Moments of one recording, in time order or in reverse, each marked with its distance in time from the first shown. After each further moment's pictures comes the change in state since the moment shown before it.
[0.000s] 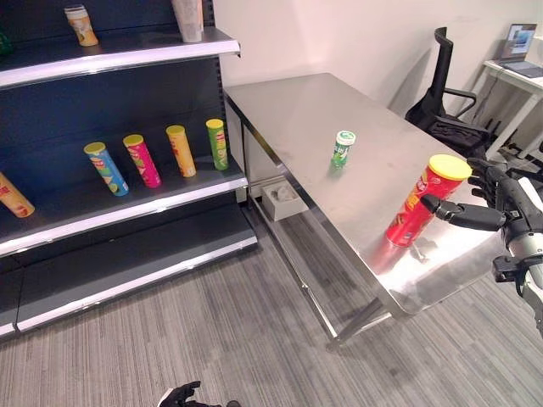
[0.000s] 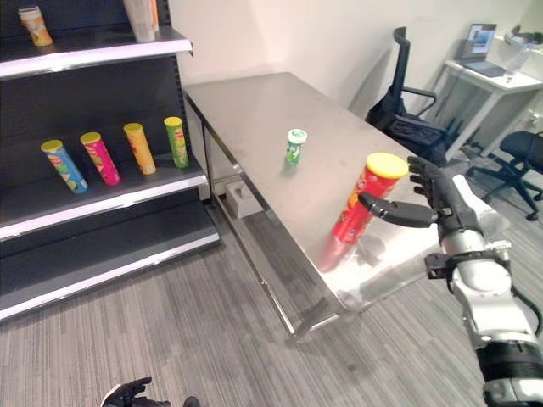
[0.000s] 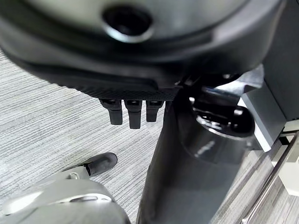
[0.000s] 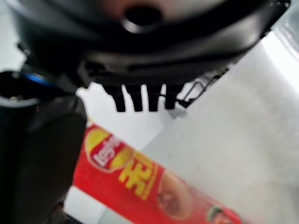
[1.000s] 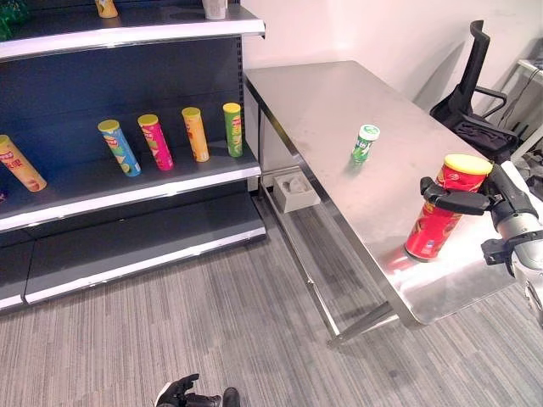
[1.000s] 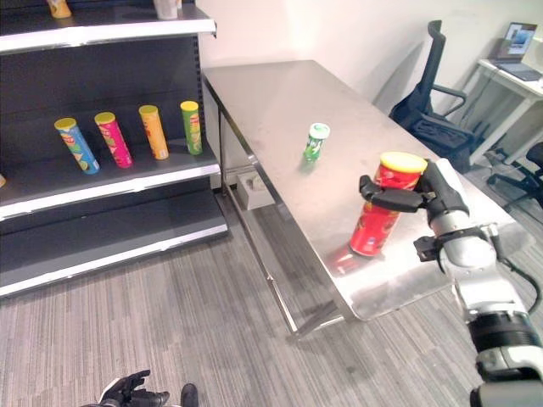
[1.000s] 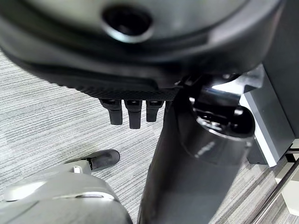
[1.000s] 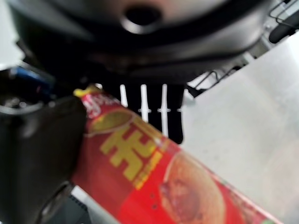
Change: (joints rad) left arm -0.008 0.002 0.028 -0.019 -0.029 0.000 0.004; right arm -0.158 -0.034 0.138 0.084 -0.092 0.029 -0.026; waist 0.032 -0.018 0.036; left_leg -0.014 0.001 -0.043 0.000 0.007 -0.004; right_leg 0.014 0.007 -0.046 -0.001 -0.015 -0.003
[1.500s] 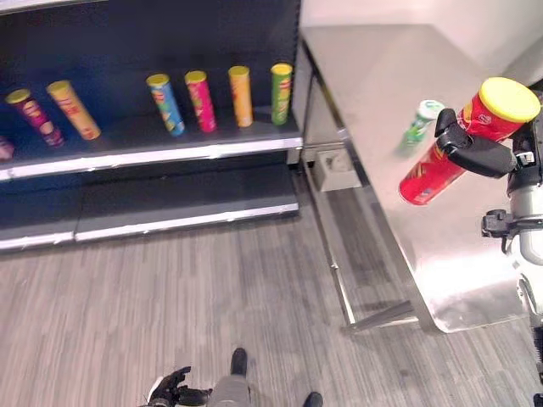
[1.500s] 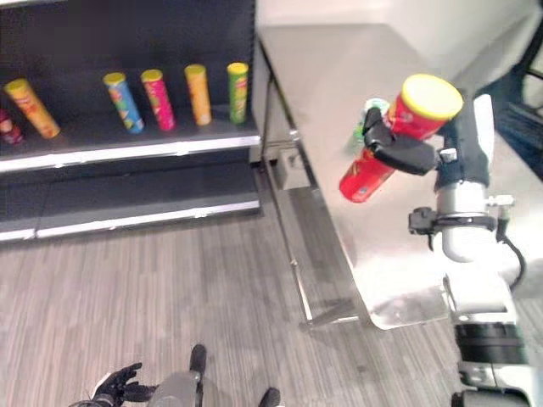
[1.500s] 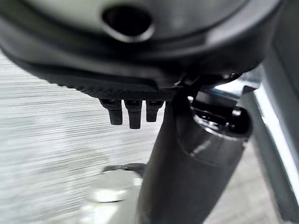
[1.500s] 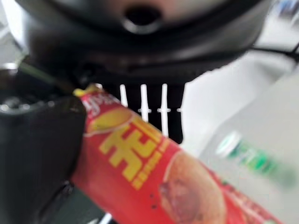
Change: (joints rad) left arm 0.034 0.009 0.049 -0.016 -0.013 0.010 0.026; right arm 0.041 0.205 -0.229 -0.434 -0.092 -0.038 -0.178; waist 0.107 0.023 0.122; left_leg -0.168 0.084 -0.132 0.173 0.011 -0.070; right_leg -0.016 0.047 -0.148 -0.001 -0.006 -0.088
